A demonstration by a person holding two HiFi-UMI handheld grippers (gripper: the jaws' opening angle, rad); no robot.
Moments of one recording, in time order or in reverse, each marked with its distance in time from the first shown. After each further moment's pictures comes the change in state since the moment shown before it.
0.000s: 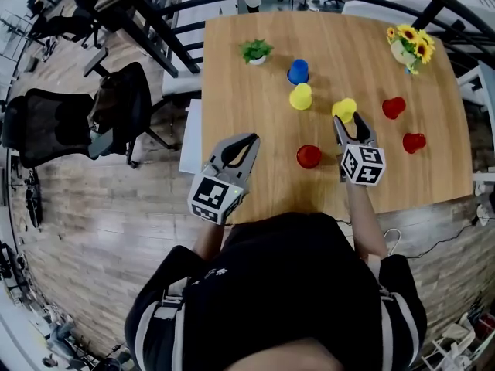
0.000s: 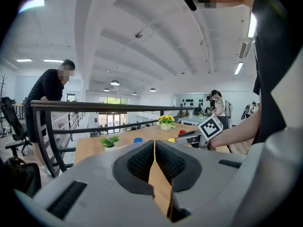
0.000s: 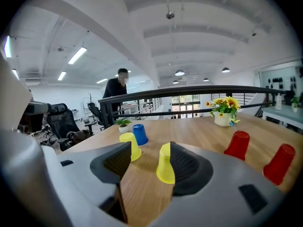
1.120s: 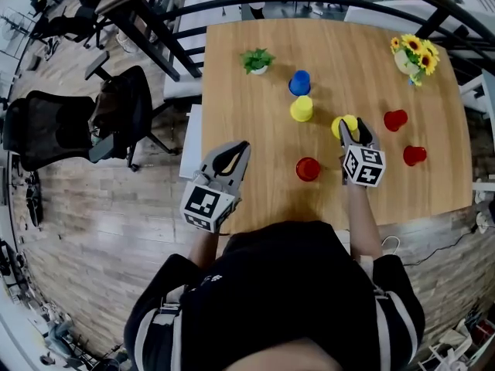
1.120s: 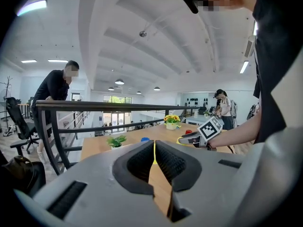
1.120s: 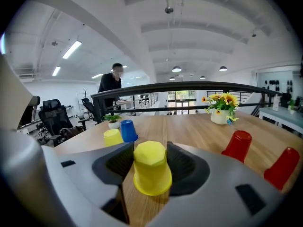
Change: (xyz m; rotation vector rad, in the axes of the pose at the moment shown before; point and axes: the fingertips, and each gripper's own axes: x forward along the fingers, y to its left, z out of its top) left arm 0.002 0.028 0.002 -0.017 0.019 0.053; right arm 0.033 -0.033 -0.007 0.002 0.050 -0.056
